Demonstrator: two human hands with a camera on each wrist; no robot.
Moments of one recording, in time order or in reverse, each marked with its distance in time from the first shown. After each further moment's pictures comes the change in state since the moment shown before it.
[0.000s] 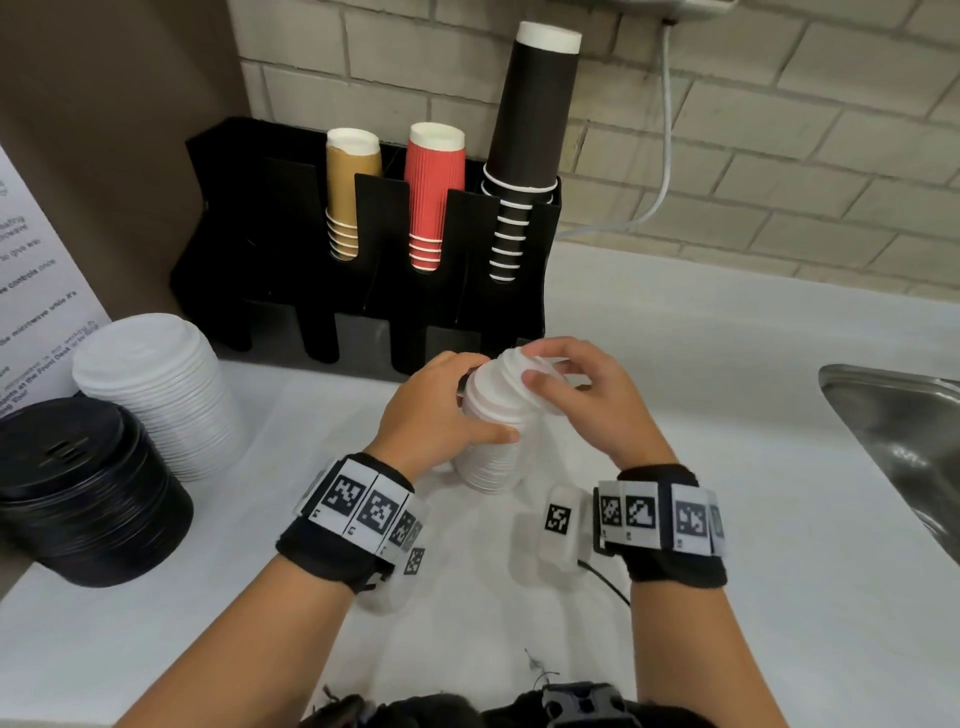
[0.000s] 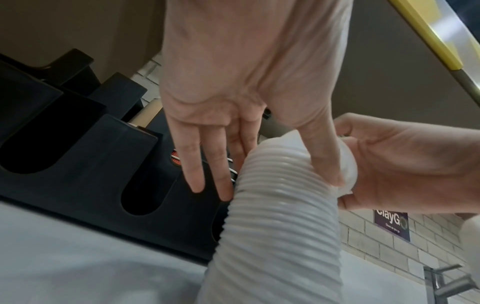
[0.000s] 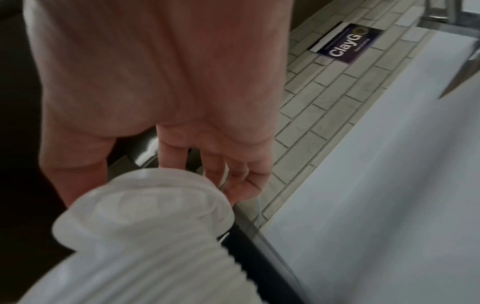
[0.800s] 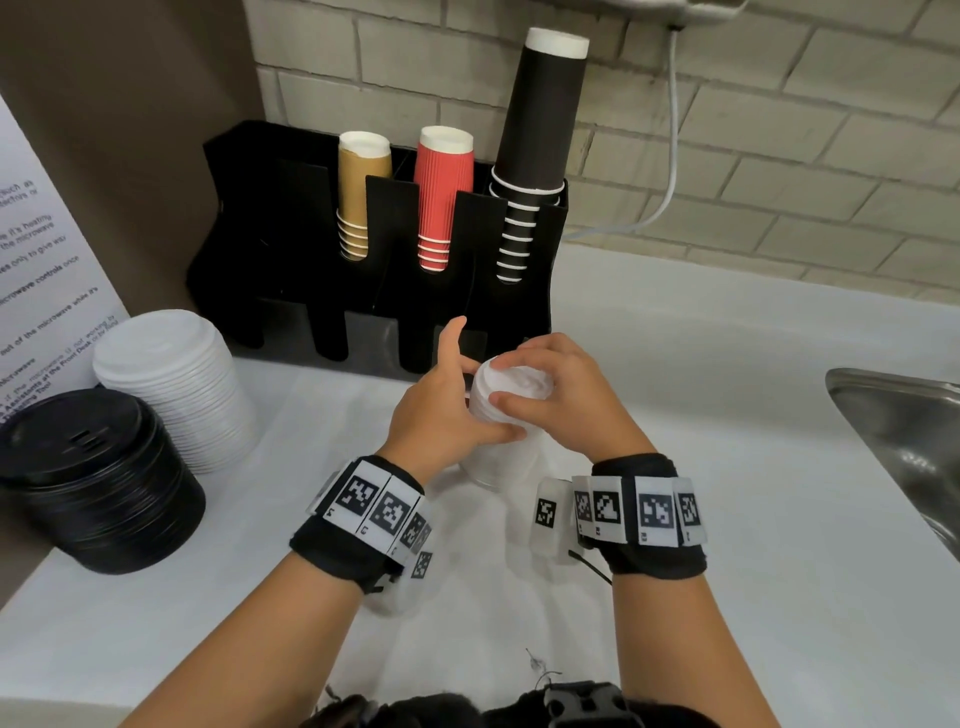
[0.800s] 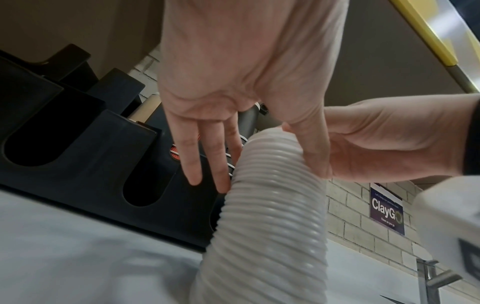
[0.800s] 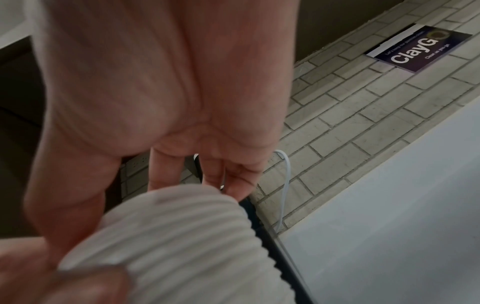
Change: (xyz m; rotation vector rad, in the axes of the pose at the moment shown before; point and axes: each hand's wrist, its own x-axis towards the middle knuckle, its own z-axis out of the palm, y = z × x) left_hand -0.004 0.000 0.004 -0.049 0.049 -0.018; right_hand 0.004 -0.013 0.018 -0.313 -0.144 -0.109
